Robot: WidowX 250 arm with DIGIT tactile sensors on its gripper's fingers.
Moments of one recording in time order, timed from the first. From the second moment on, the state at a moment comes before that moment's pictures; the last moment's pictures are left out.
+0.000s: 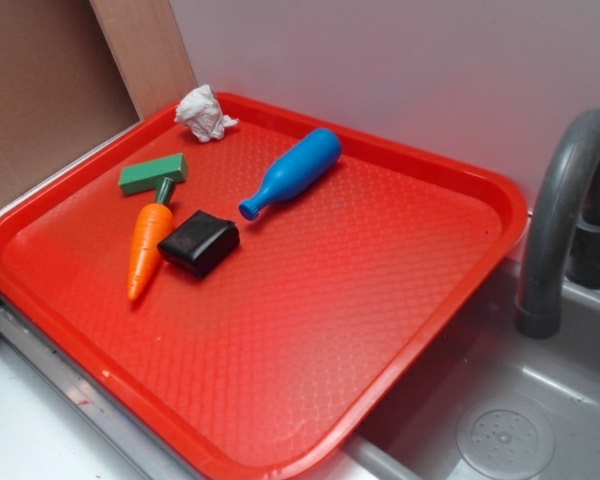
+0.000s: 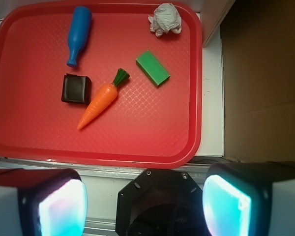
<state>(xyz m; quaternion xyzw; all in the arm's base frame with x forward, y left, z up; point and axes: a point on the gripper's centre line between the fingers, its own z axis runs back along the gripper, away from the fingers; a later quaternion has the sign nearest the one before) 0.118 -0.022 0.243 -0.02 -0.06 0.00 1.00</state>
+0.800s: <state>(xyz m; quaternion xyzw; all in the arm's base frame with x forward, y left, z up) 0.159 -0.054 0.219 -0.04 -0.05 0.06 1.00</state>
